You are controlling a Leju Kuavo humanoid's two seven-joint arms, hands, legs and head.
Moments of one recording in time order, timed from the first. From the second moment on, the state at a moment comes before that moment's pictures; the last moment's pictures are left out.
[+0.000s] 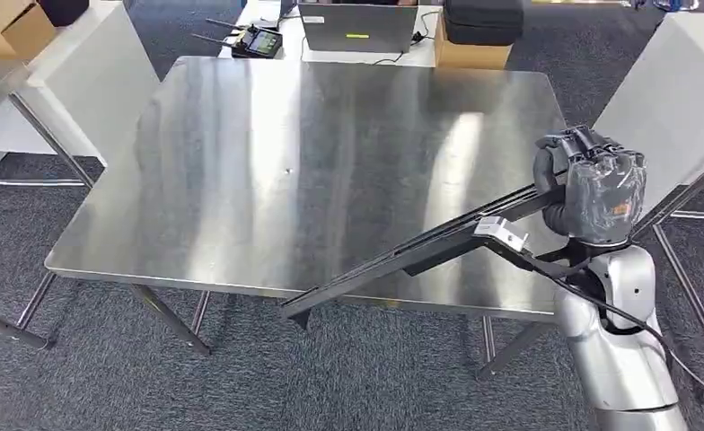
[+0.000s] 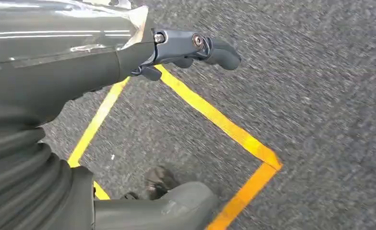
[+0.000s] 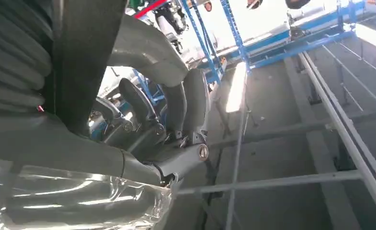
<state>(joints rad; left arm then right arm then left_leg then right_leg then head) -0.12 0.02 1.28 -0.23 -0.60 0.15 -0.26 -0.40 -0.30 0.14 -1.65 1.09 -0.54 -0.17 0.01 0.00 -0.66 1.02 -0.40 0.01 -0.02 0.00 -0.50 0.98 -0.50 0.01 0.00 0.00</state>
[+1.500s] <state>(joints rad) -0.12 0.01 1.22 -0.23 -0.64 0.07 -0.38 -0.70 -0.59 0.77 -1.07 1.57 -0.61 0.63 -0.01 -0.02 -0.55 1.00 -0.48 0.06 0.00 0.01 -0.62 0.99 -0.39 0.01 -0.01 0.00</state>
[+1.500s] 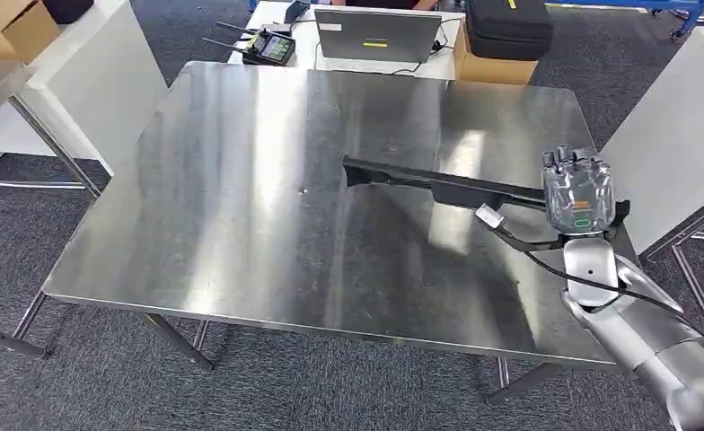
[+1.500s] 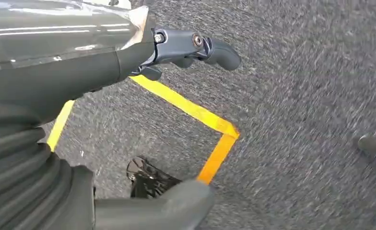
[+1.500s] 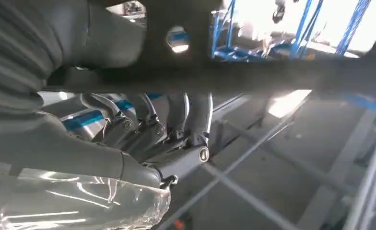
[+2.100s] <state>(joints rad) -0.12 0.01 1.22 -0.23 -0.62 0.09 -0.35 -0.84 -0.30 0.78 -0.70 1.56 -0.65 0.41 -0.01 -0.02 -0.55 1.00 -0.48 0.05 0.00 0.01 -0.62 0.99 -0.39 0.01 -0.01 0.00</state>
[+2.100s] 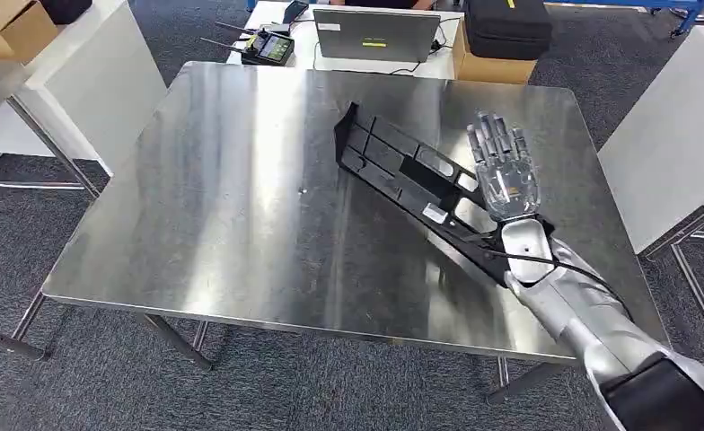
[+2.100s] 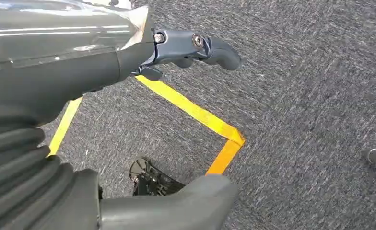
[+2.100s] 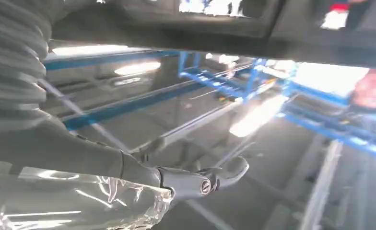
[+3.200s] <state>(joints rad) -0.11 0.00 1.28 -0.23 -0.56 0.11 -0.33 -0.87 -0.05 0.12 -0.43 1.40 0.04 0.02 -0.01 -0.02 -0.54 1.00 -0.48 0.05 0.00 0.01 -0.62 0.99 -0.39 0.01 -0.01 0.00</state>
